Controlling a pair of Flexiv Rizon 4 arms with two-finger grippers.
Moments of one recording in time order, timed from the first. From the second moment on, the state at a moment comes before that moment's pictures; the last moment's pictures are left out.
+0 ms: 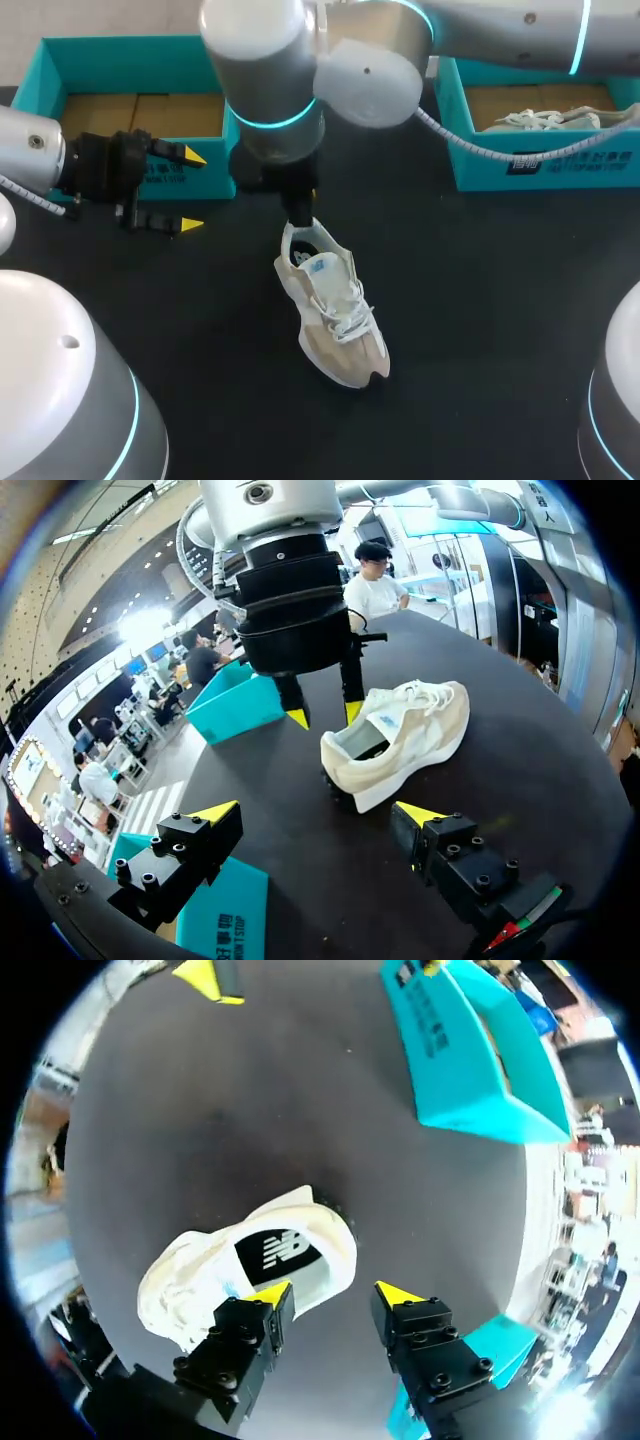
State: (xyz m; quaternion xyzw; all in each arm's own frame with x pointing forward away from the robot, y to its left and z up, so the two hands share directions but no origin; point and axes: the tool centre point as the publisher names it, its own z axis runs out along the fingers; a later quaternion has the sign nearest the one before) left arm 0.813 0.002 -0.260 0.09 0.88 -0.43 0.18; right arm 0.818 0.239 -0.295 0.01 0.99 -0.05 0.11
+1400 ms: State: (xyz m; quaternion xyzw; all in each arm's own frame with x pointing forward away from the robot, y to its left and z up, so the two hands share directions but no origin) left arm 0.813 0.002 -0.260 0.09 0.88 -0.43 0.18; right arm 0.851 0.247 -0.371 -0.21 0.97 -0.06 0.10
